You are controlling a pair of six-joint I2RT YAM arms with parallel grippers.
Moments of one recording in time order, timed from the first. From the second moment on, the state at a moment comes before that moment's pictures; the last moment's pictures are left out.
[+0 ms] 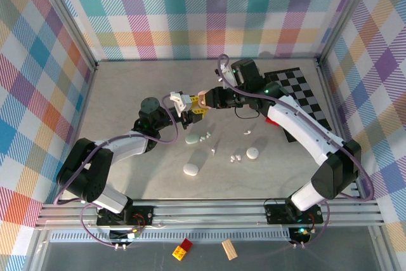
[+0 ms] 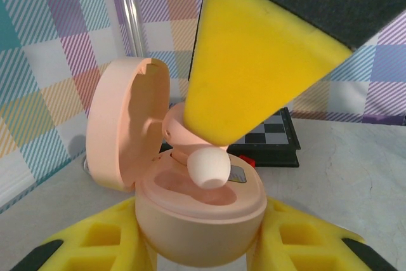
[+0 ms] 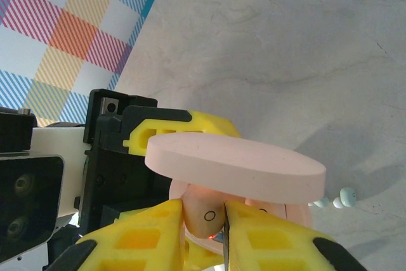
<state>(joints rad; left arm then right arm) -0.46 1.51 0.70 0.86 0.73 0.11 0.62 1.54 1.49 -0.63 -0.45 0.45</state>
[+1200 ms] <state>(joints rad) -0.46 1.51 0.70 0.86 0.72 0.10 0.62 1.39 1.42 -0.60 -0.42 0.44</state>
